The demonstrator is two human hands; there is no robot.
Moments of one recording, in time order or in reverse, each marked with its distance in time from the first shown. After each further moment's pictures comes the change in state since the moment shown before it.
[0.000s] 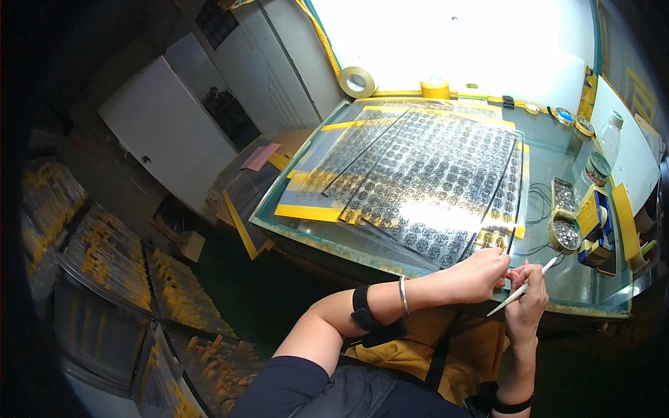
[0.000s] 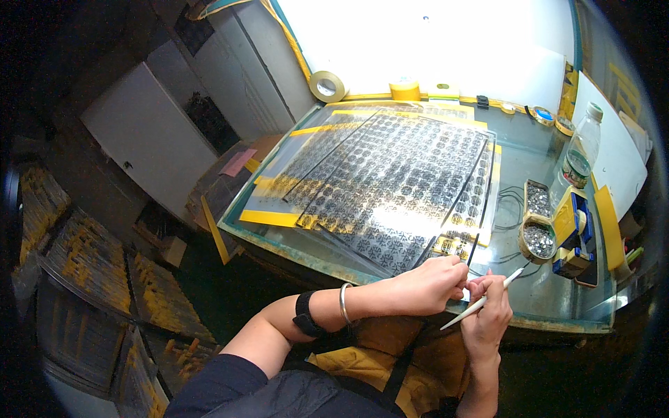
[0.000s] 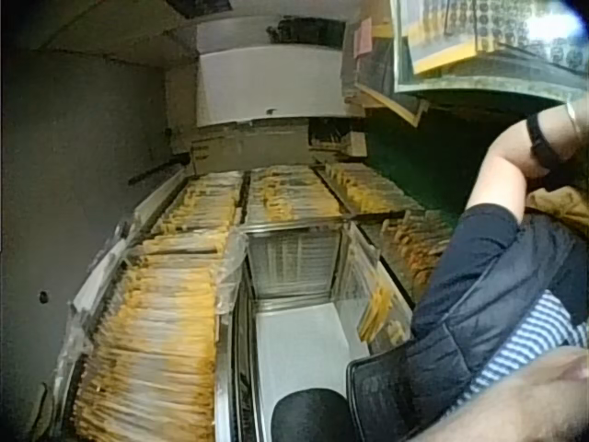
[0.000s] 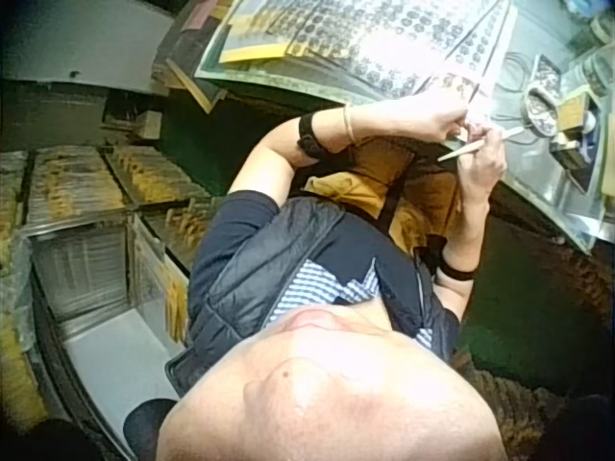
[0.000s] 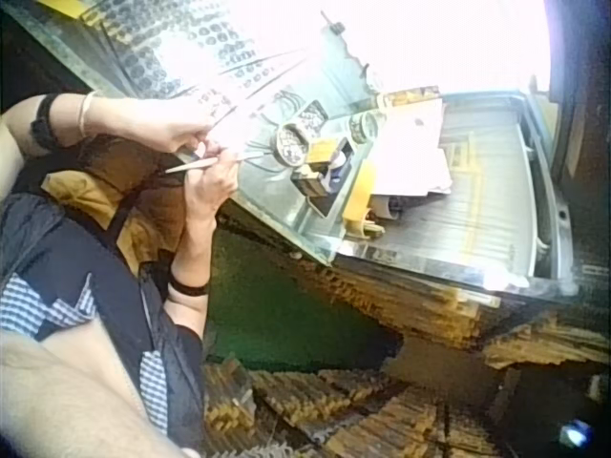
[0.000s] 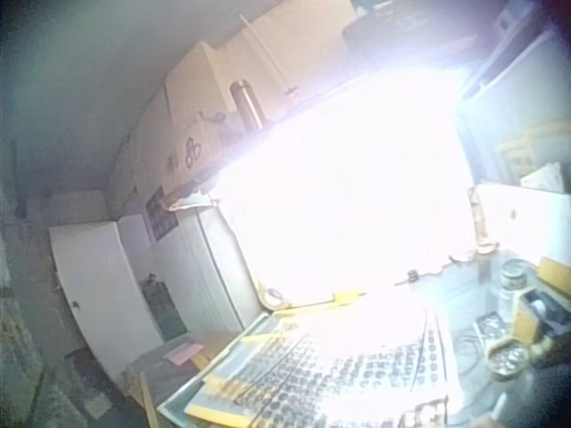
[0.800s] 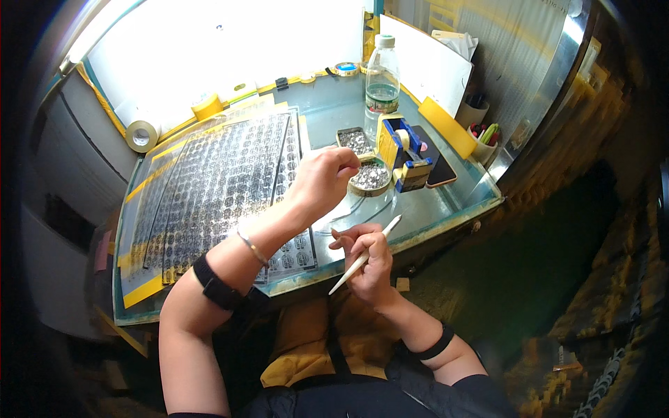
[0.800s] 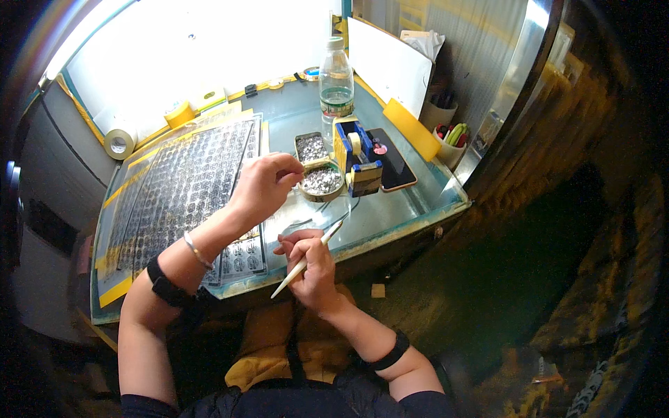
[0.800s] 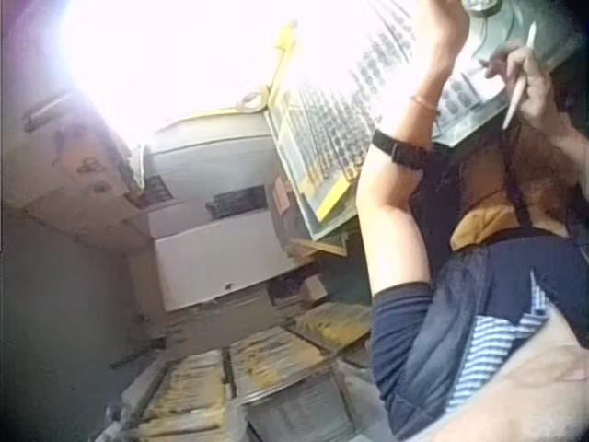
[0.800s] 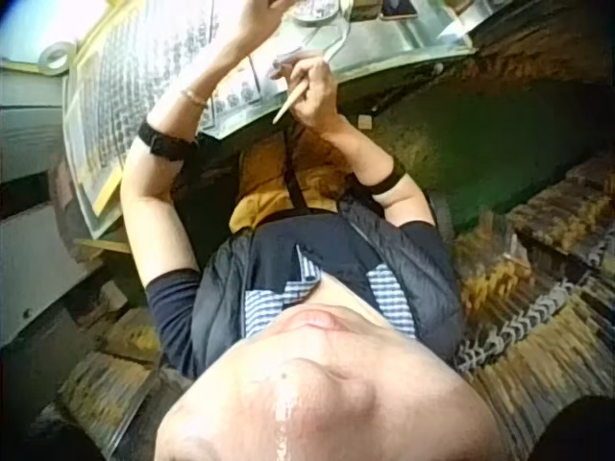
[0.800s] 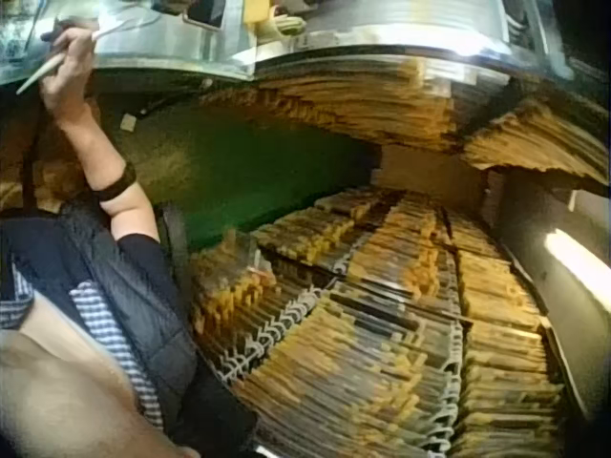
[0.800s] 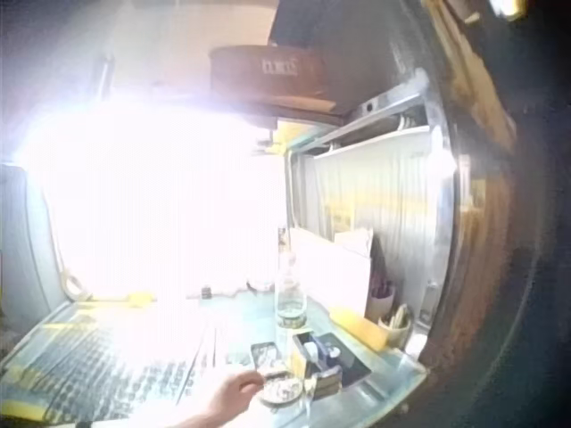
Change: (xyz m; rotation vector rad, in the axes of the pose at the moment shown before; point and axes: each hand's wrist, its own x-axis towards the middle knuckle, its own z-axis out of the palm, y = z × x) left_hand 0.136 0.031 -0.011 0.073 0.184 0.183; right_hand -0.012 0.014 0.003 0.338 0.391 -0.052
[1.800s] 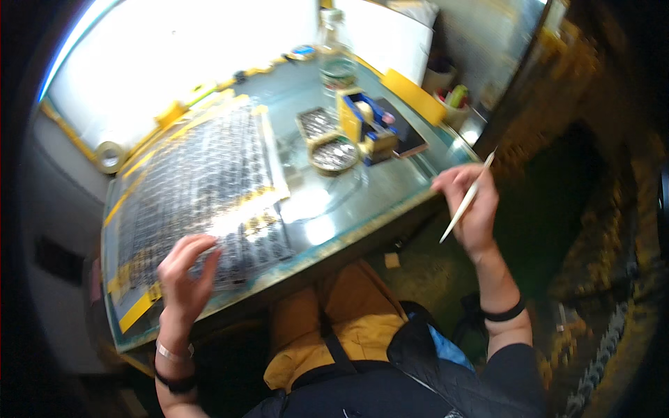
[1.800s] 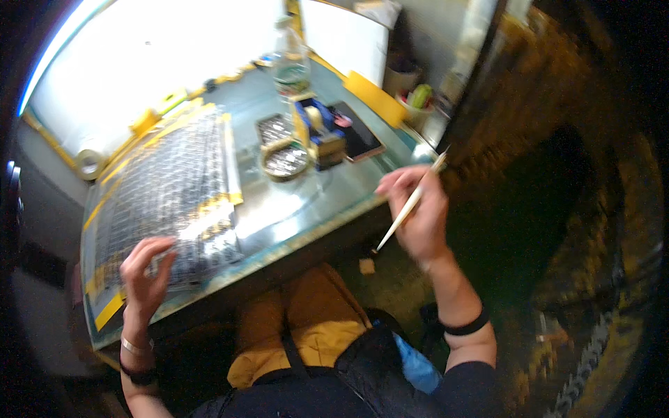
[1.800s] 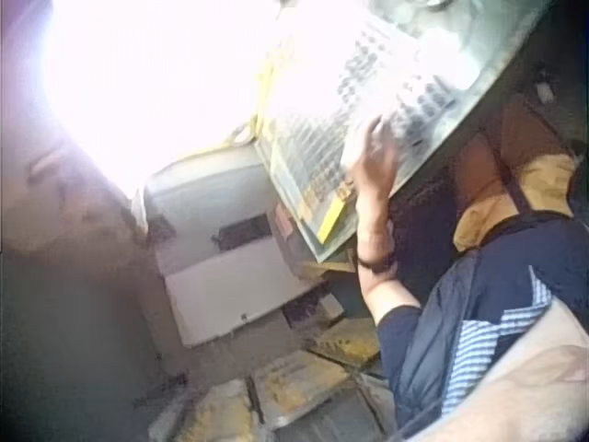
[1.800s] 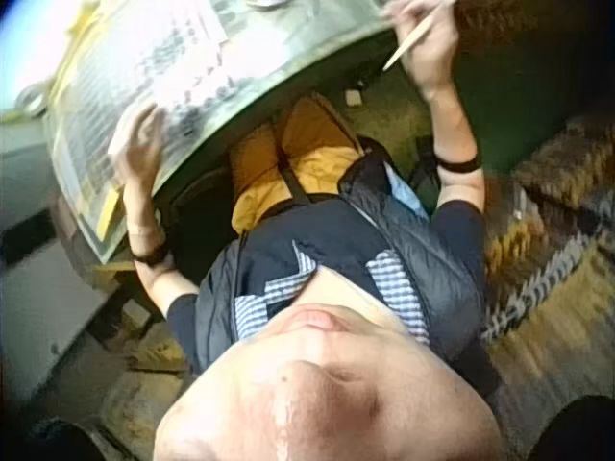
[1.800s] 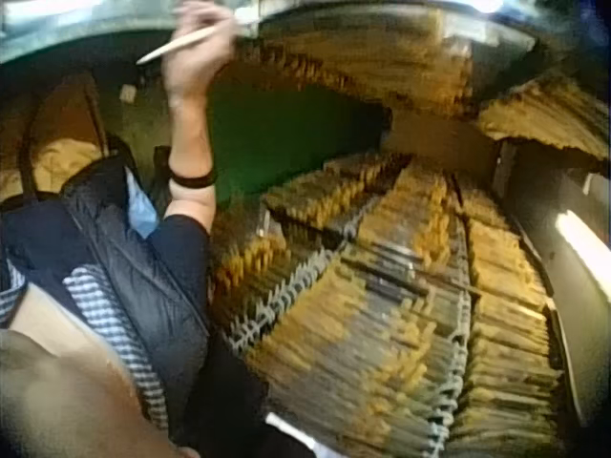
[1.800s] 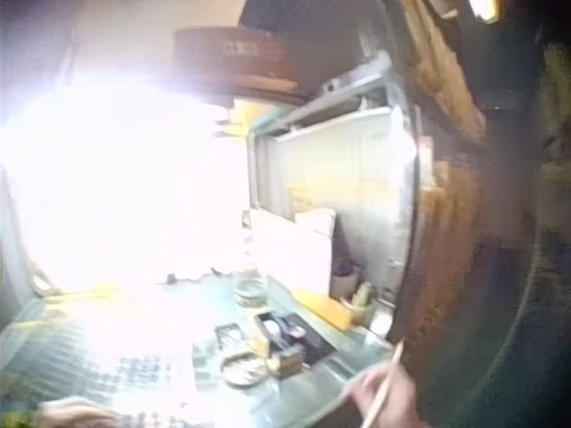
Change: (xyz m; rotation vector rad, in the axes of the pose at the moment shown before) left_hand -0.151 -0.014 -0.112 0.247 0.059 -0.046; right_hand 0.051 -0.021 -0.169 -0.291 0.049 0.088
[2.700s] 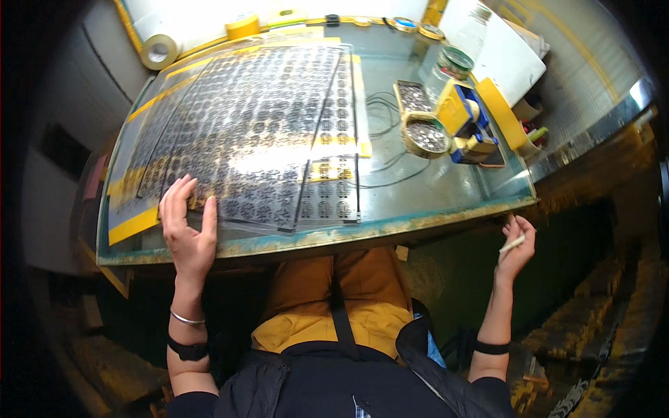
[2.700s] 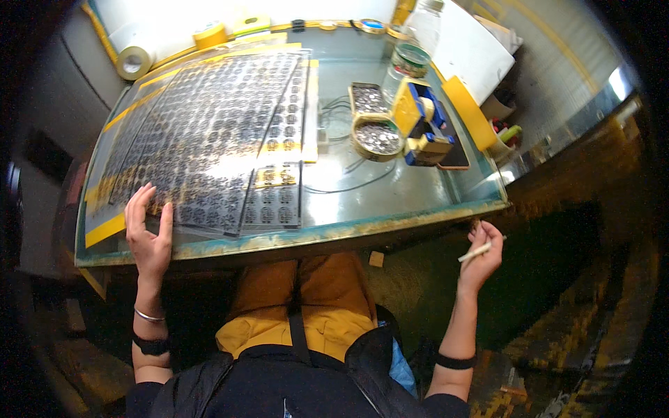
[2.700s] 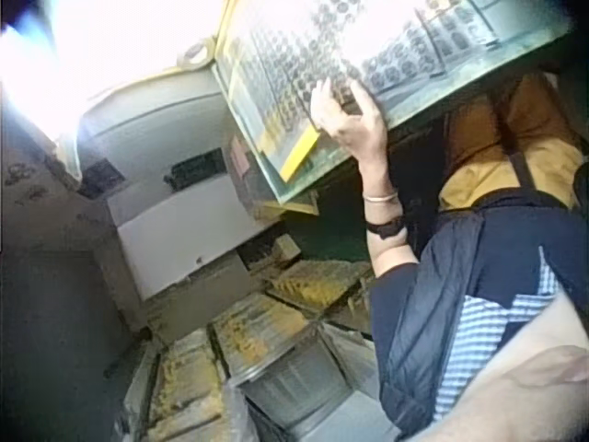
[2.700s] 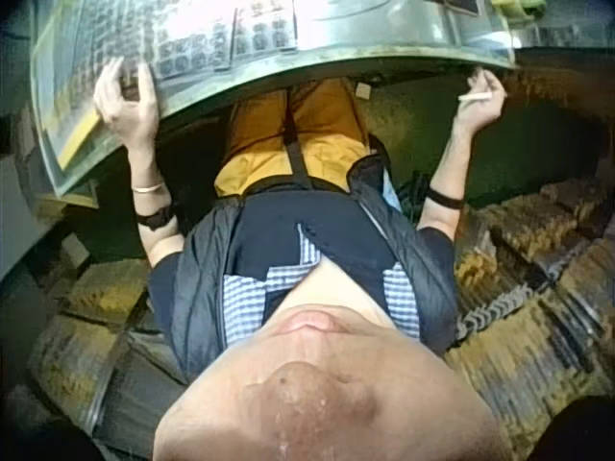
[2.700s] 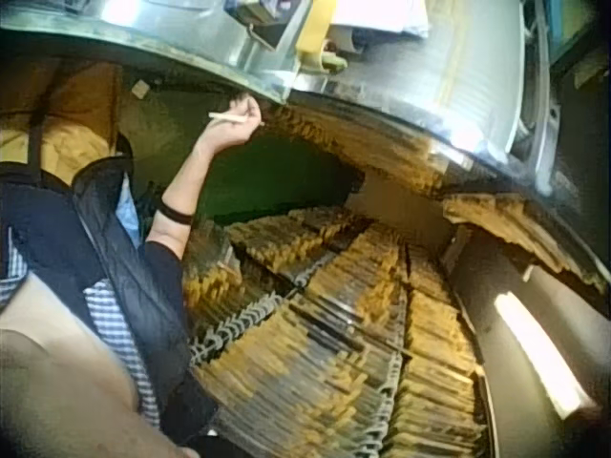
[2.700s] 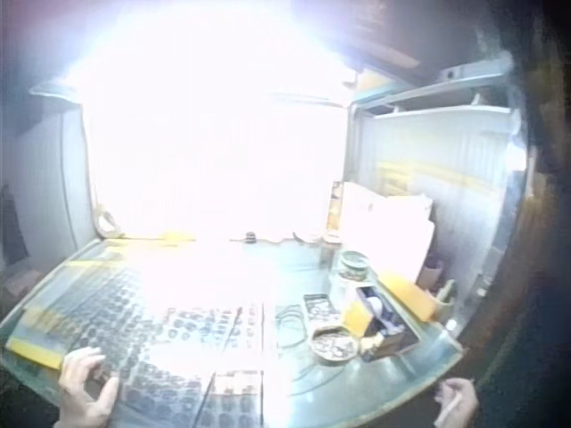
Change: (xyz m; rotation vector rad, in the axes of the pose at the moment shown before) left_hand -0.087 -0.046 -0.001 0.312 0.336 -0.415; right_hand -0.059 0.084 -0.036 -0.328 0.269 0.321
